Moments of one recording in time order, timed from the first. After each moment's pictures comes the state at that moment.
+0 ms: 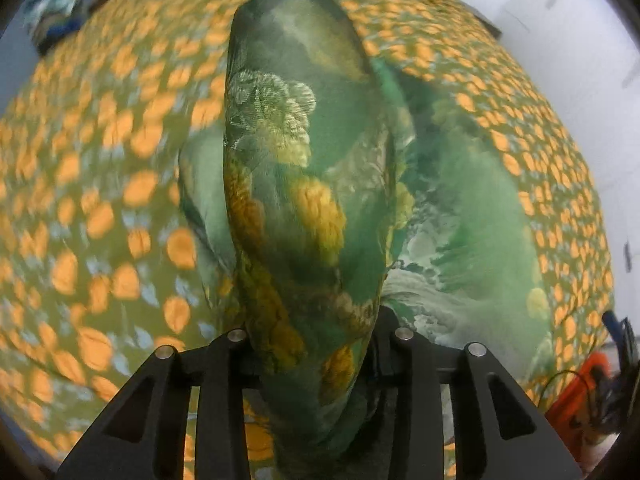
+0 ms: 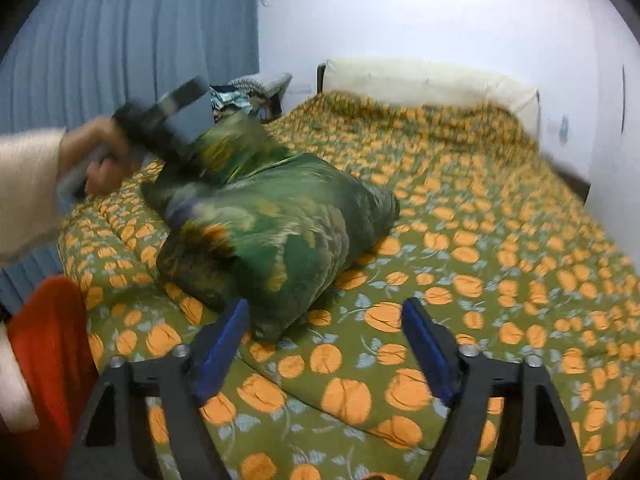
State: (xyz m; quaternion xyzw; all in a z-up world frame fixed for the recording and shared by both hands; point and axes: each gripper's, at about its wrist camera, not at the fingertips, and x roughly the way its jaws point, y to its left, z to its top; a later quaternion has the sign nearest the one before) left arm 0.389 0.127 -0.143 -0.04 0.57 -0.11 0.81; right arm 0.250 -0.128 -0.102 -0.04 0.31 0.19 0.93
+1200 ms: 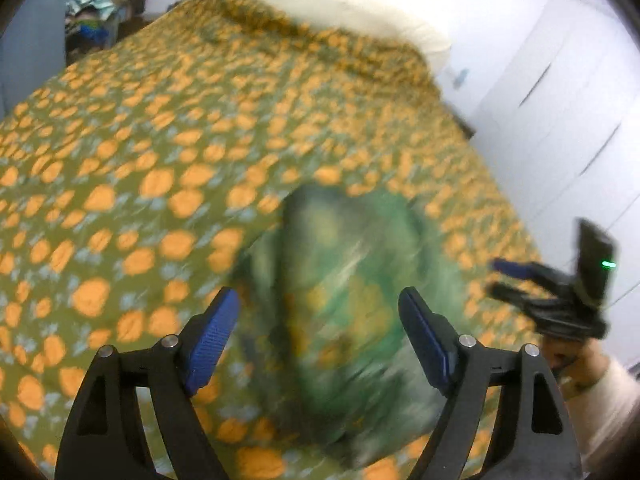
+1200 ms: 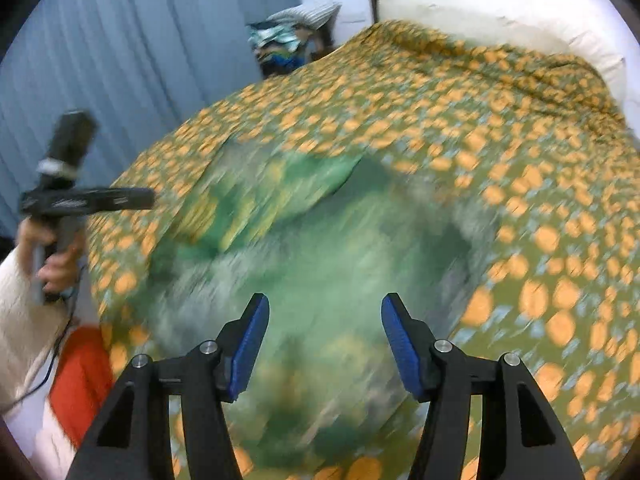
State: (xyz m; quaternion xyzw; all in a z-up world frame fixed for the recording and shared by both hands) left arm 0.363 0.199 -0.072 -0.15 0.43 -0.14 0.88; right arm 0.435 -0.038 -0.072 -0.05 0.42 0.27 0.86
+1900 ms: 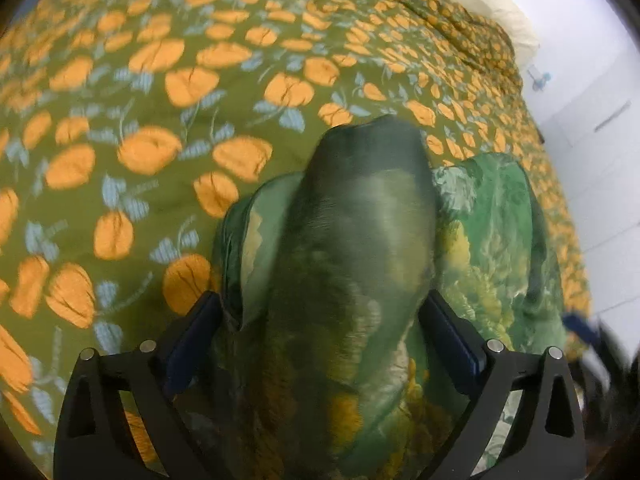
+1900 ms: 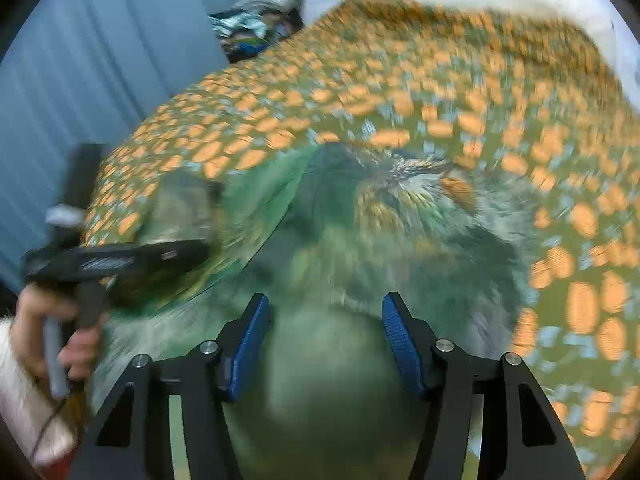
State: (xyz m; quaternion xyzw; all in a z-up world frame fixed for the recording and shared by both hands) left arm 0.421 0.198 -0.219 -0.23 0.52 -0.04 0.82; right arm 0.473 -0.010 -0.139 -0.04 0.44 0.27 0.86
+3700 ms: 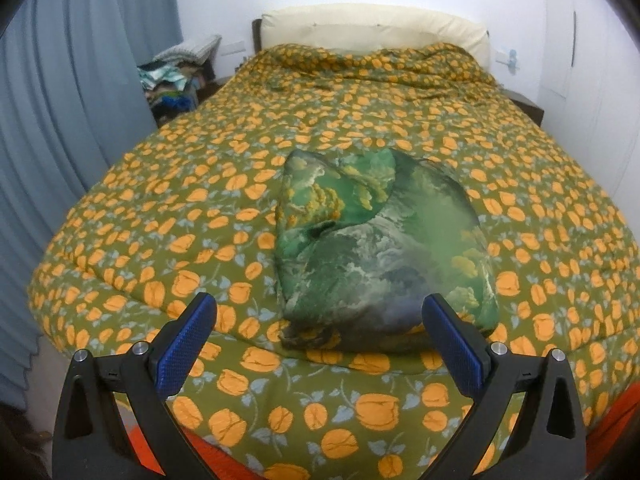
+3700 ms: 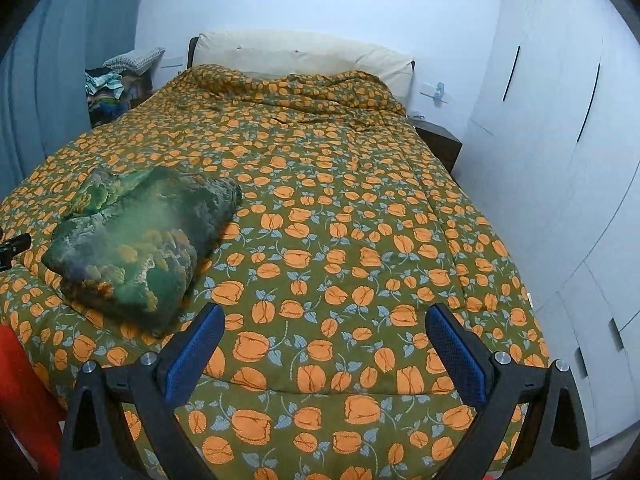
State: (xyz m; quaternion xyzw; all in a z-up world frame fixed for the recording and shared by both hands) left arm 0.183 0.079 -0.056 0.01 0.37 0.07 0.93; right arm 0.212 -0.202 -0.009 -0.08 0.36 -0.07 0.93
